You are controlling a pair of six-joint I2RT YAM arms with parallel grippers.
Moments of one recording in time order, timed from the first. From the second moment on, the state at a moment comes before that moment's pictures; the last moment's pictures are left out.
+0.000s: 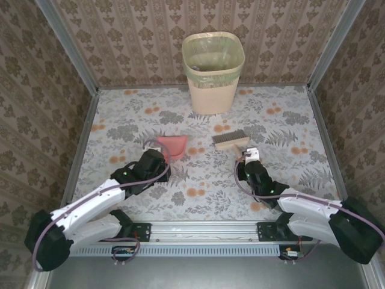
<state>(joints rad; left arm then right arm) -0.78 1.00 0.59 -0.50 -0.14 -0.66 0.68 1.07 0.24 0.28 0.46 0.31</state>
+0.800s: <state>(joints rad) -0.78 1.44 0.73 -0.34 -0.13 -0.65 0.72 1.26 0.38 0.27 0.42 0.31</state>
